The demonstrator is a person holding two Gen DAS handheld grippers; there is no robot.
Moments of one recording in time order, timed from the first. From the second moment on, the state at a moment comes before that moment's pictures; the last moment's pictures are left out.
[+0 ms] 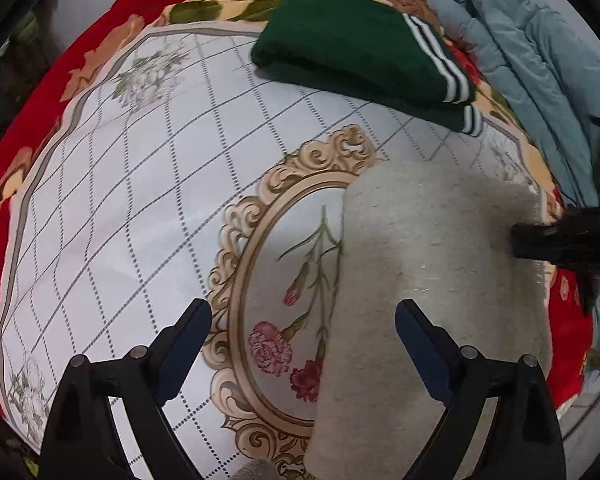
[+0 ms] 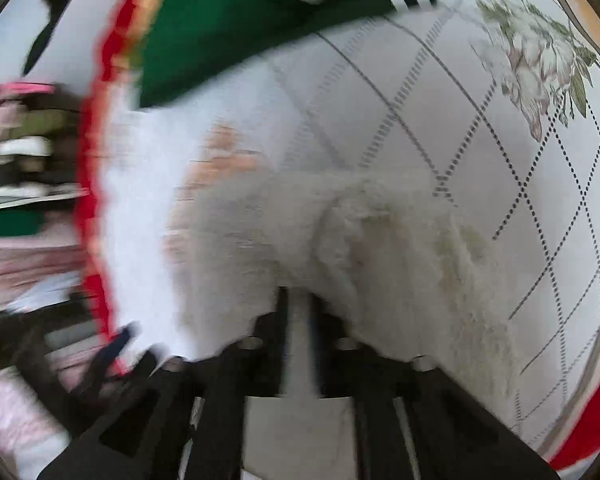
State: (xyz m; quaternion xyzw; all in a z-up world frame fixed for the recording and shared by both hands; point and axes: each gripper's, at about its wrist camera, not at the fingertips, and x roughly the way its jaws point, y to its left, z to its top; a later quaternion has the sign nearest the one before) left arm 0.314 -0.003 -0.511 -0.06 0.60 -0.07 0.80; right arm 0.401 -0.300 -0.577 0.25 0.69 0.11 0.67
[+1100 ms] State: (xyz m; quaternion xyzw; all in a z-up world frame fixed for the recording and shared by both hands) left arm 0.346 -0.067 -0.528 -0.12 0.60 -0.22 0.76; right arm 0.340 -0.333 -0.676 0.47 0.65 0.21 0.56
